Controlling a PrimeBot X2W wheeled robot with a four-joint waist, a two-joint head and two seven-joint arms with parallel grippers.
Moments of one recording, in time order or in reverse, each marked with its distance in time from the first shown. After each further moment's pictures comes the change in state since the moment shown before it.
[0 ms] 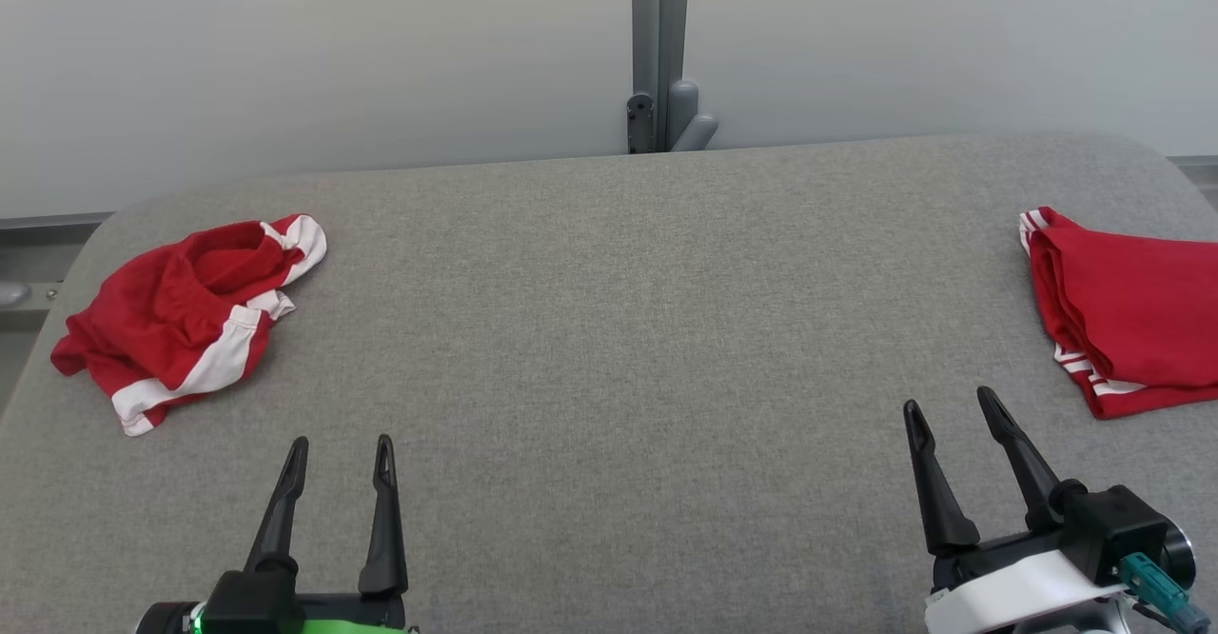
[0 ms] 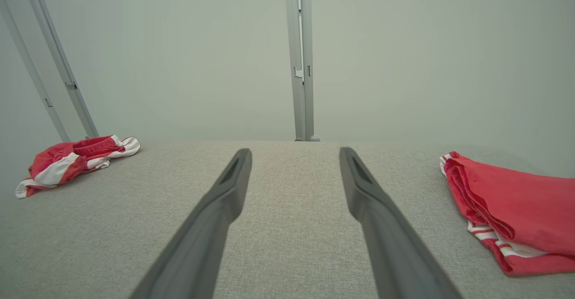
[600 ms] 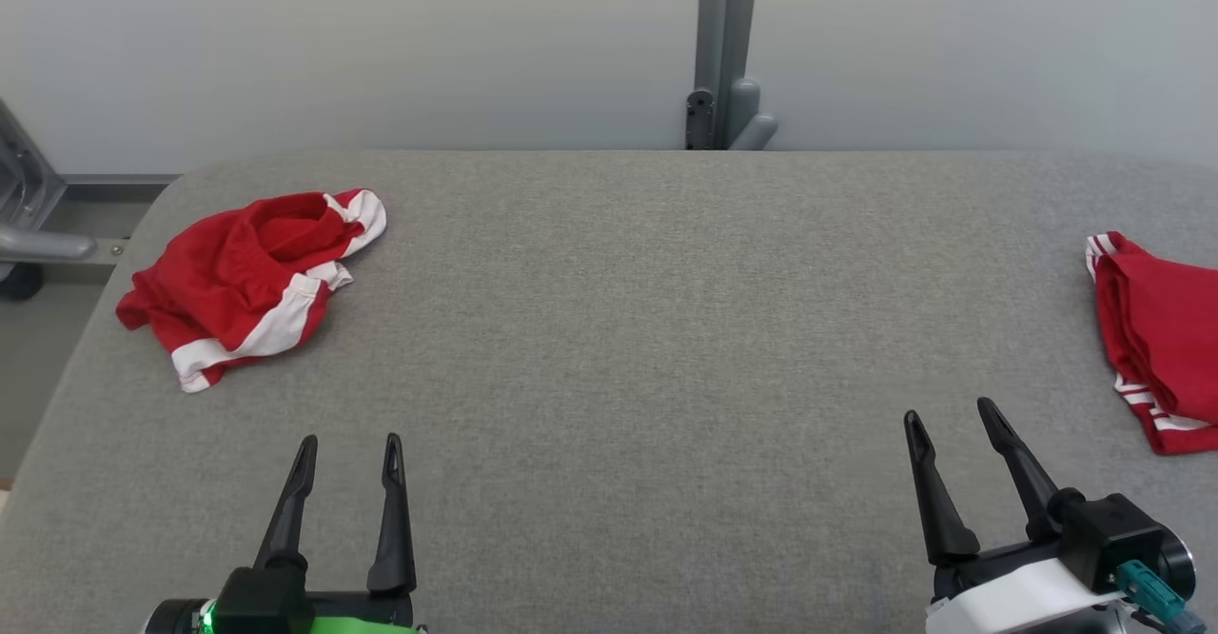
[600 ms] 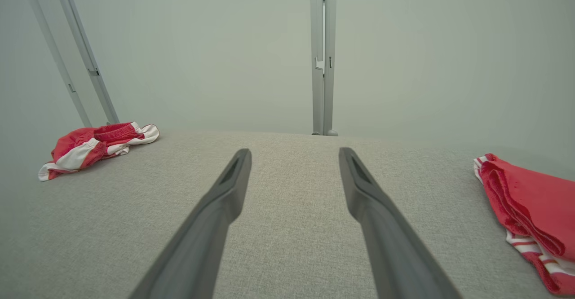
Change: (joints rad) left arm -0.008 0.000 -0.016 0.009 -0.001 0.012 0.000; right arm 0.010 -0.005 0.001 0.010 -0.001 0.000 0.000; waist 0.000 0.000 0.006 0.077
